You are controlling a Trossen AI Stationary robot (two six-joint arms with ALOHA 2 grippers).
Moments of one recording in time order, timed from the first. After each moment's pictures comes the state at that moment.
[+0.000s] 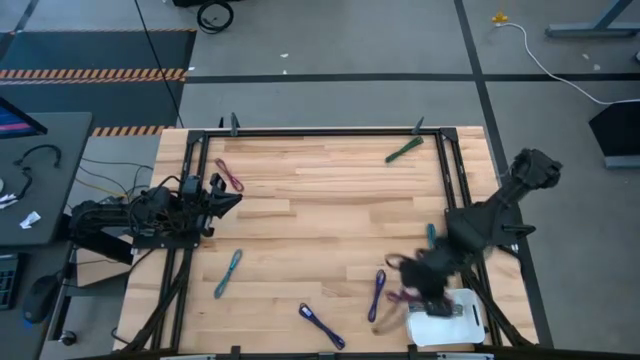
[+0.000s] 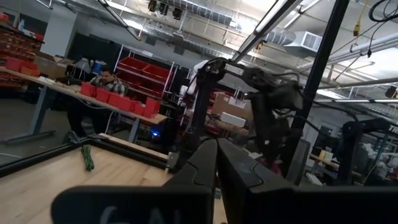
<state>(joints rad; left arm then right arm) -0.01 0.04 0.01 0.36 -0.12 -0.33 0.67 1.38 1.20 -0.95 -0.33 0.89</state>
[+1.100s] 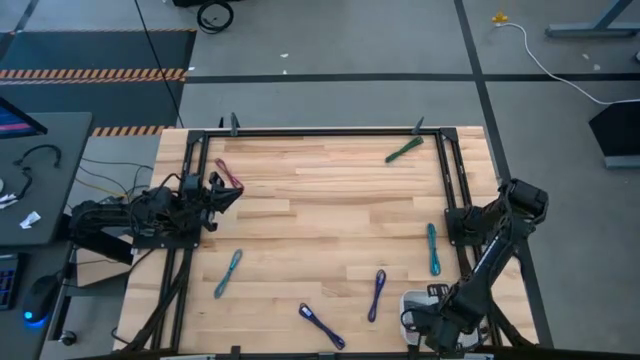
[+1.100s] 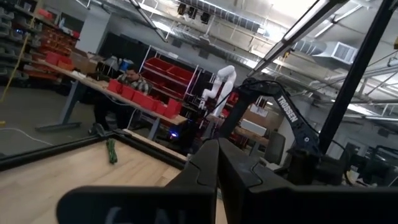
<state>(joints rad) -0.01 0.04 0.01 0.33 -0.24 -0.38 1.01 1.72 1.10 -0.77 -0.21 1.07</state>
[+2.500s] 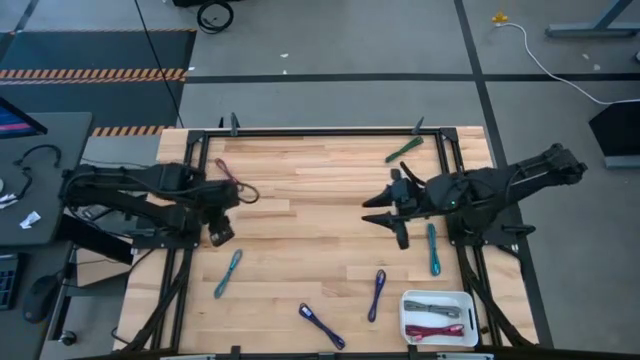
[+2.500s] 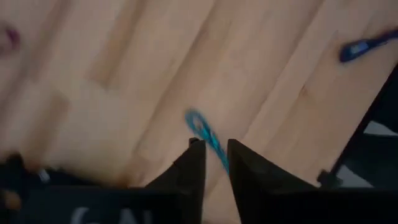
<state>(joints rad) -0.06 1.02 1.02 -1.27 0.14 -0.64 0.29 1.06 1.02 -0.26 0.28 0.26</state>
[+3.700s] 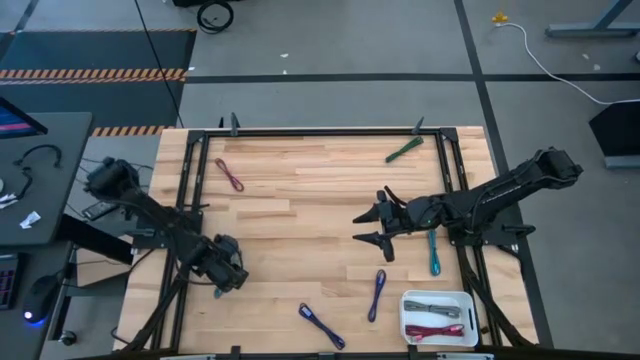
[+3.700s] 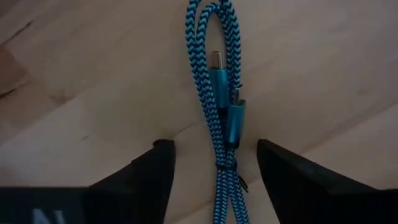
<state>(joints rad) -0.71 1.39 0.57 -0.62 -0.05 -1.74 0.26 1.15 0.58 0.30 0.21 0.24</state>
